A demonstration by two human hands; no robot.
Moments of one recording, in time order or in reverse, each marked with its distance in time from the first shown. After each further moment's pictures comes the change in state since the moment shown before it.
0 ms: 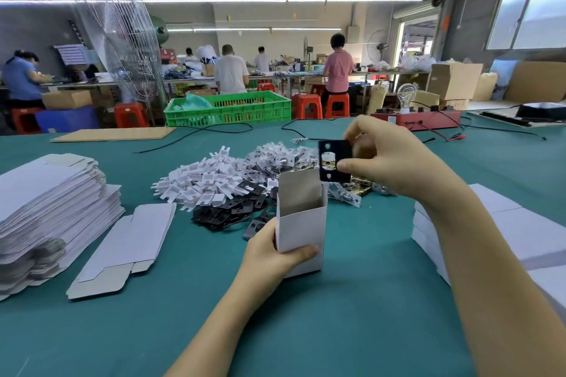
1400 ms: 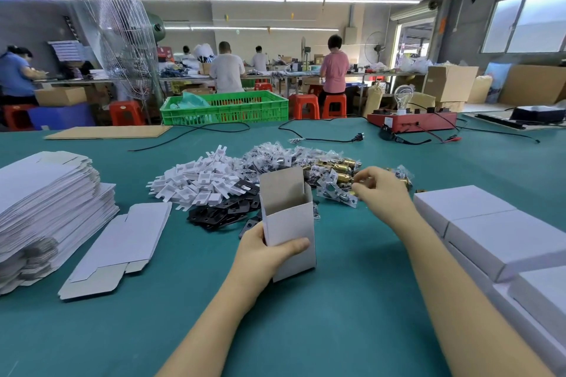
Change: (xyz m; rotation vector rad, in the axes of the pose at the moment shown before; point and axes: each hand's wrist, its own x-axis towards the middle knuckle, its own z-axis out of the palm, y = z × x) left_hand 0.001 0.005 -0.002 -0.134 0.100 -0.174; right_hand 0.011 0.100 0.060 -0.010 0.175 0.329
